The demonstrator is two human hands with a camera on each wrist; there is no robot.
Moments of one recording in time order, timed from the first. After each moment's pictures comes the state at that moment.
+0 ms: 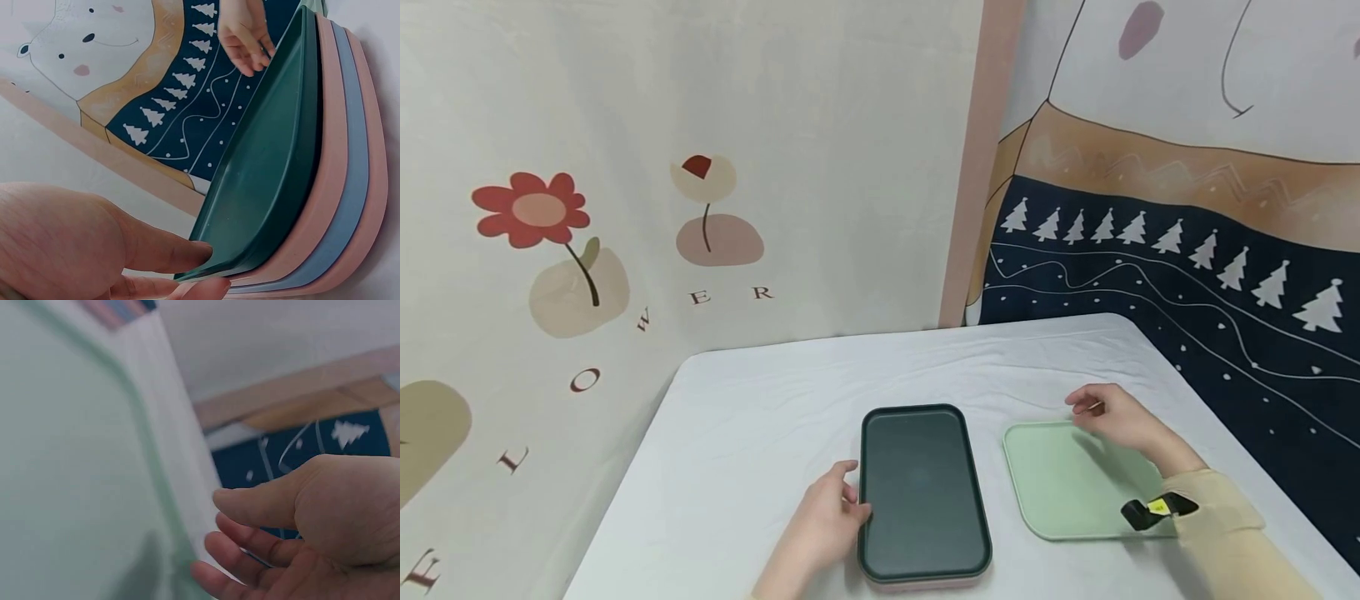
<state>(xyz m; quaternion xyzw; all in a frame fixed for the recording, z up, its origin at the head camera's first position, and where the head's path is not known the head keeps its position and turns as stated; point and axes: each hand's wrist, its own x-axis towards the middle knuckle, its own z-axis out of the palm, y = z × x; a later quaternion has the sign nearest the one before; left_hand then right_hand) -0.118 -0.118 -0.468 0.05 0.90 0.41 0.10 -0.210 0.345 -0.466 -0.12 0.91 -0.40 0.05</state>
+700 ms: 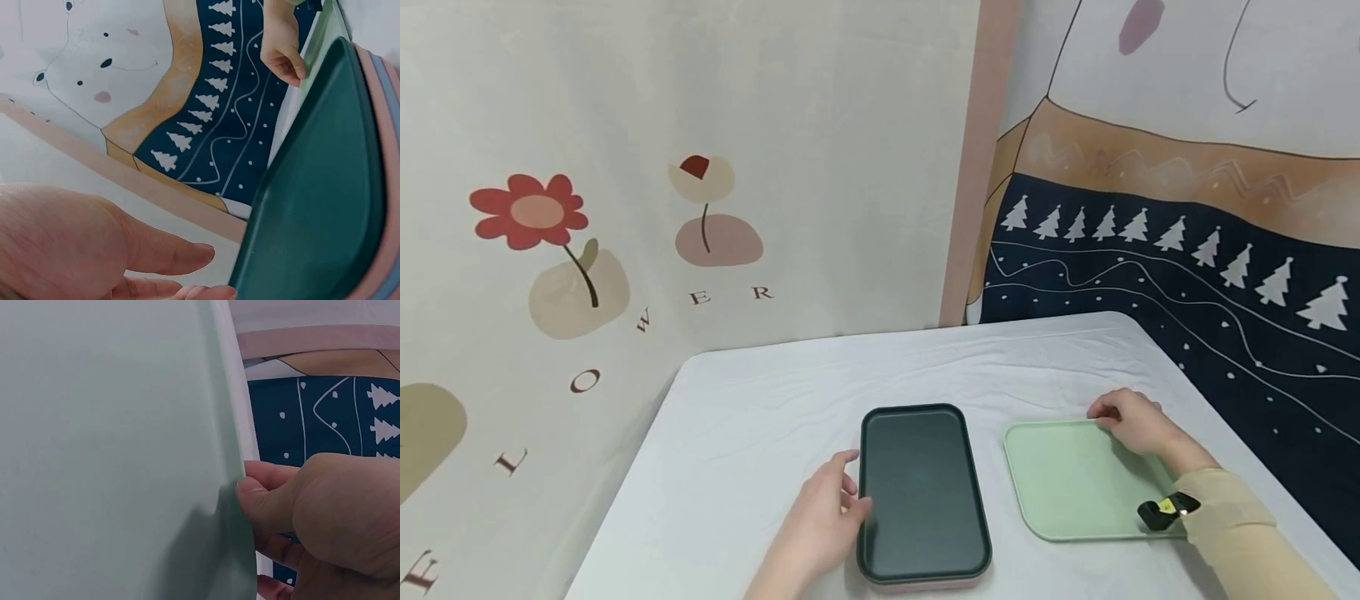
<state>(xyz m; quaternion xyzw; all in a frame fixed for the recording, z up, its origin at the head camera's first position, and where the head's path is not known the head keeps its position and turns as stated) -0.103 -0.112 -0.438 0.07 0.92 0.38 0.05 -0.219 0.380 -0.493 -0.13 0.96 -0.24 -0.01</state>
